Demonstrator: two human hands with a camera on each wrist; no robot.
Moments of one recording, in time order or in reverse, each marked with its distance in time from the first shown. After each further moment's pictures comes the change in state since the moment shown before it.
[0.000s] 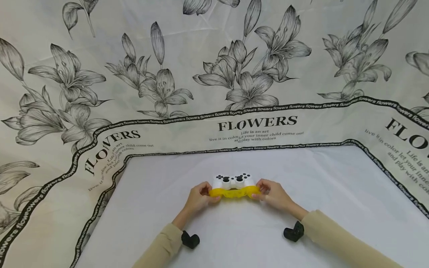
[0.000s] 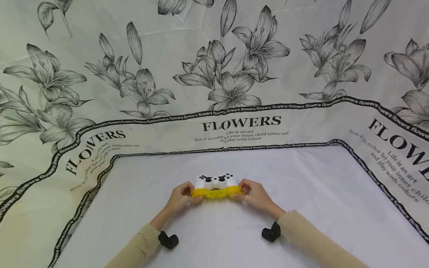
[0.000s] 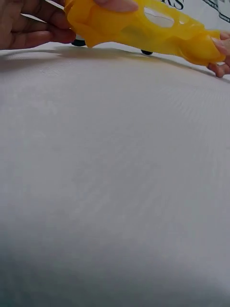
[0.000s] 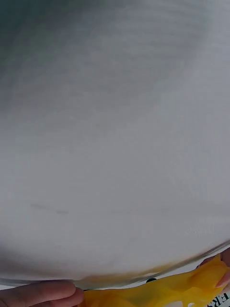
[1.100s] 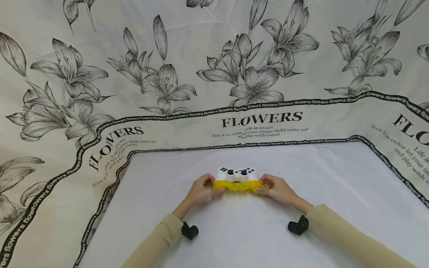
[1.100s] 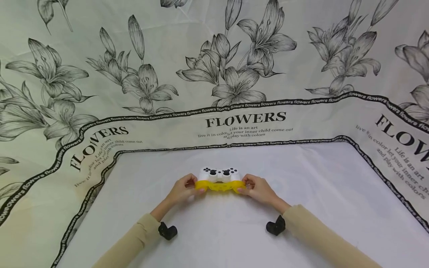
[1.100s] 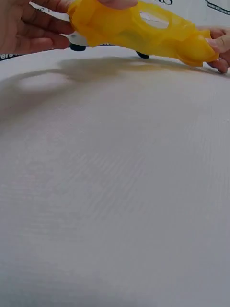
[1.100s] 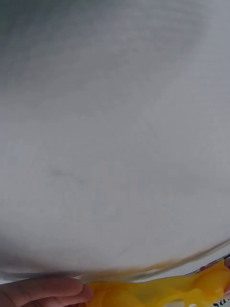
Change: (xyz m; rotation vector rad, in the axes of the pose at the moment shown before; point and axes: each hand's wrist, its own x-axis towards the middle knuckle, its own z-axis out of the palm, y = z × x) left_hand 0.003 0.019 -0.016 0.143 -0.080 0.048; right_hand 0.008 -0.003 -0.005 -0.004 -0.082 0.040
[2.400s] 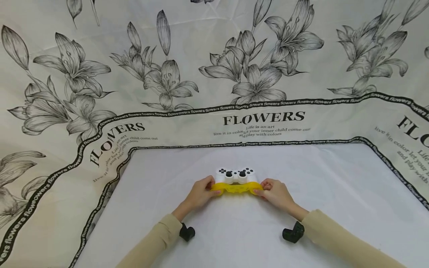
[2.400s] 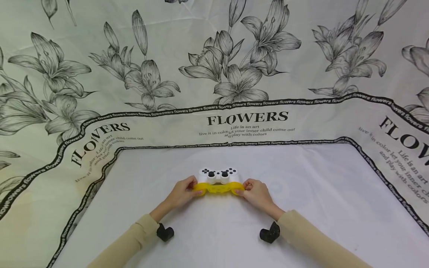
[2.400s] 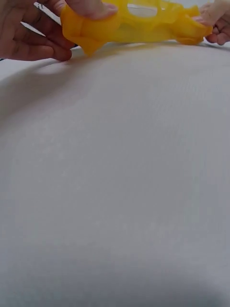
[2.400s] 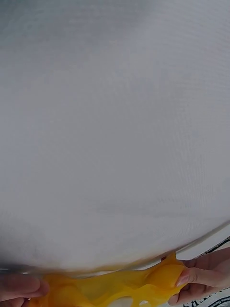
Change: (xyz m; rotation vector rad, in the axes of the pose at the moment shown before) left_hand -0.012 -0.006 0.004 0.181 0.003 0.121; right_hand -0.010 -0.020 0.018 -0.043 0.119 0.203
